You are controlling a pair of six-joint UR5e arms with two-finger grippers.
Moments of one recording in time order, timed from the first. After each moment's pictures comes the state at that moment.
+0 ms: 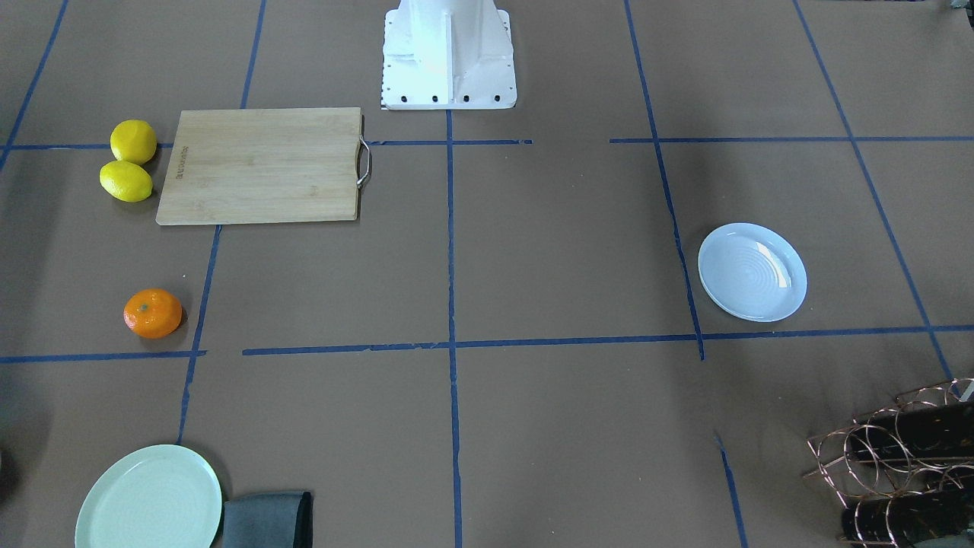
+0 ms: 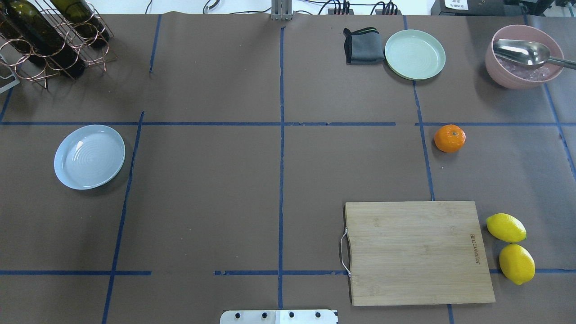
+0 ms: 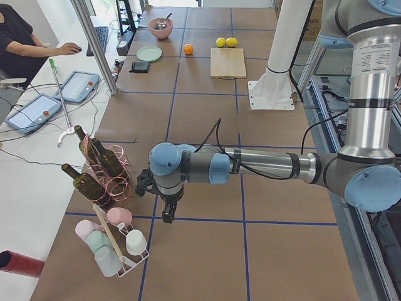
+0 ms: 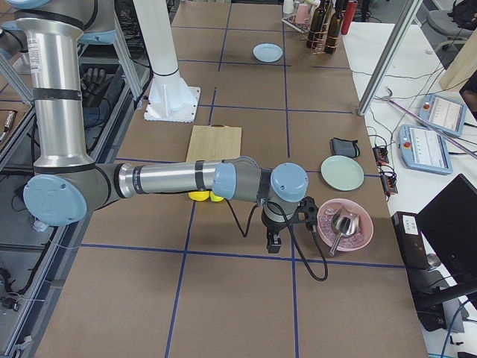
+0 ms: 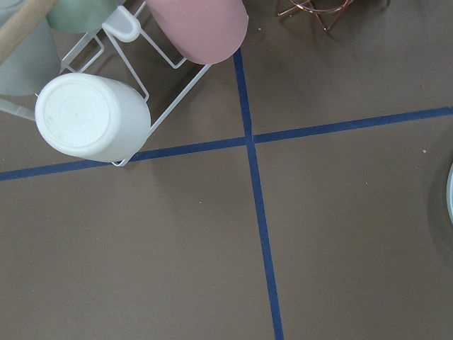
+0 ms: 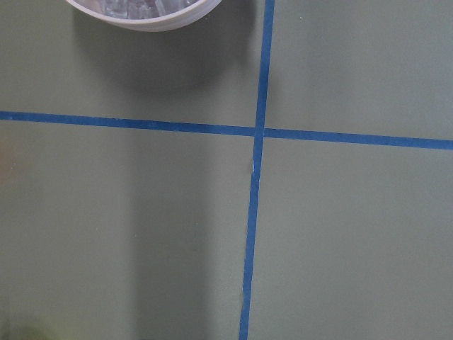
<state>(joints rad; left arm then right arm) -1.60 -1.54 -1.67 -1.53 -2.36 0.15 1.61 -1.54 1.67 -1.79 2.39 -0.15</state>
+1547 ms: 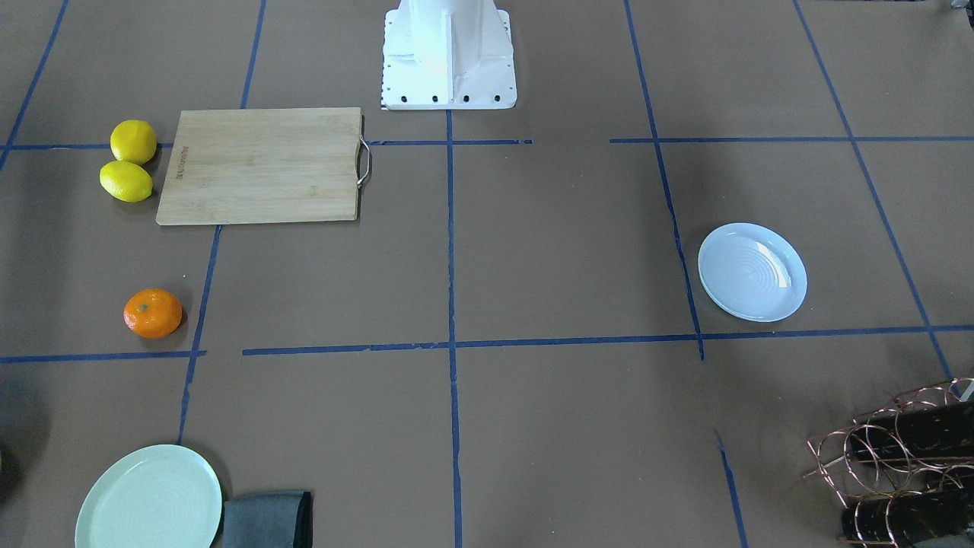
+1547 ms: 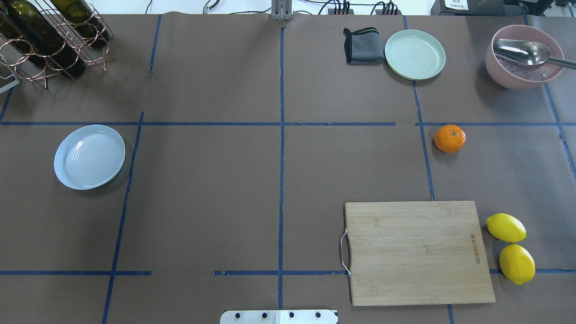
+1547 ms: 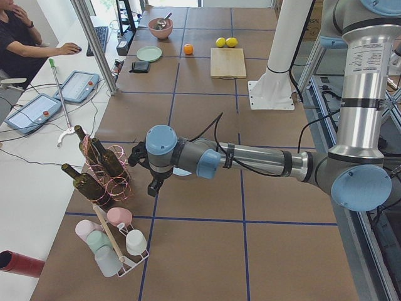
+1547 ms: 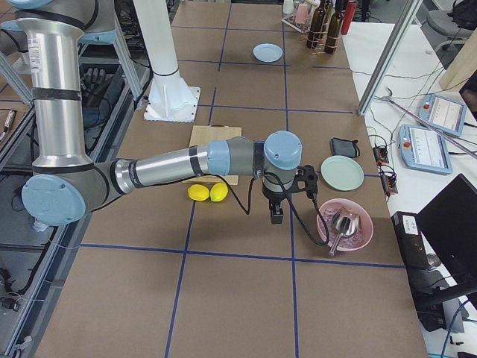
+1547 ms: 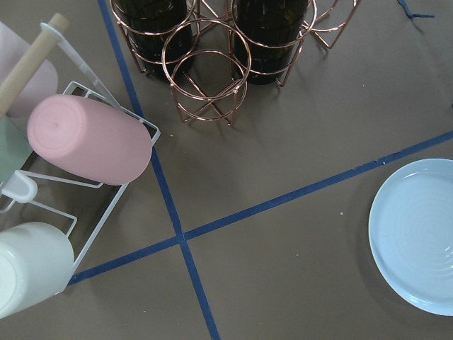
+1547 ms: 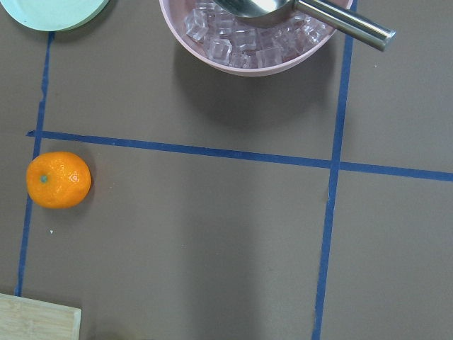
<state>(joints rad) -1.49 -1.59 -1.67 -1.82 -2.45 0.02 1.59 -1.55 1.82 -1.80 2.48 -0.09</state>
